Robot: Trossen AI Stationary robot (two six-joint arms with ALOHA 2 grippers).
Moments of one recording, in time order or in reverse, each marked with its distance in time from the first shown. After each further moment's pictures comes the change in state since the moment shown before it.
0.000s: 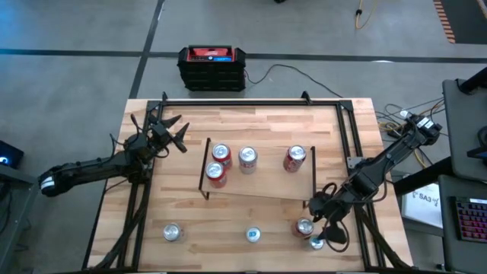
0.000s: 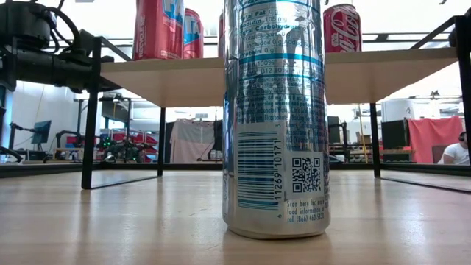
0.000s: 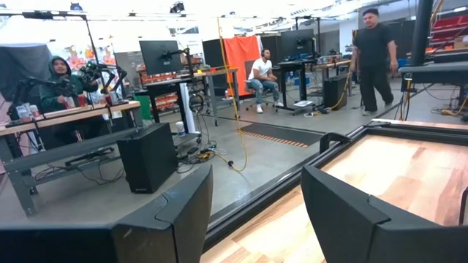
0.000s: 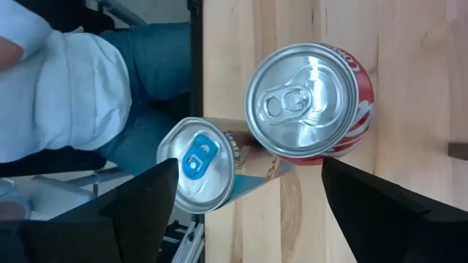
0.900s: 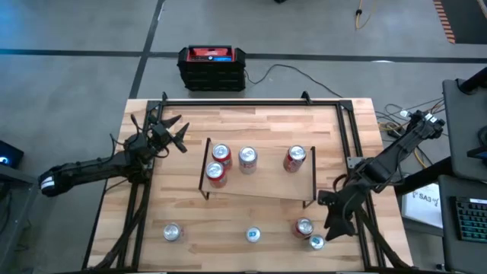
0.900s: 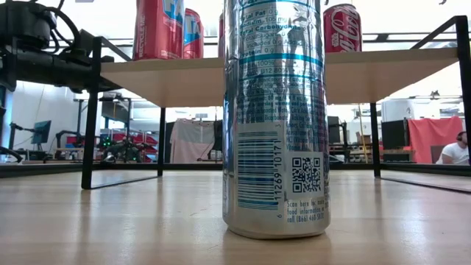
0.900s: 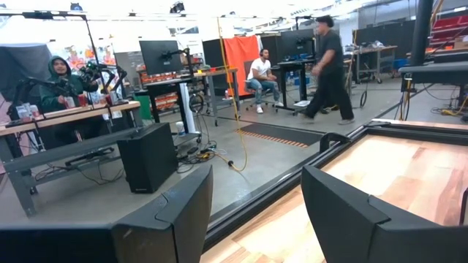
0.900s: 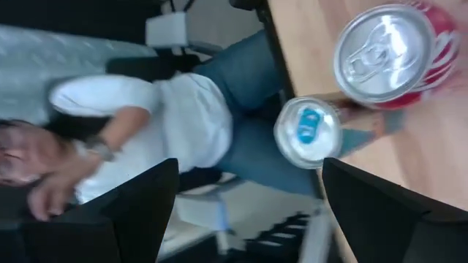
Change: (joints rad) left arm 0.000 0.000 0.000 0.000 0.000 0.000; right arm 0.000 -0.170 0.001 0.080 -0.120 0.457
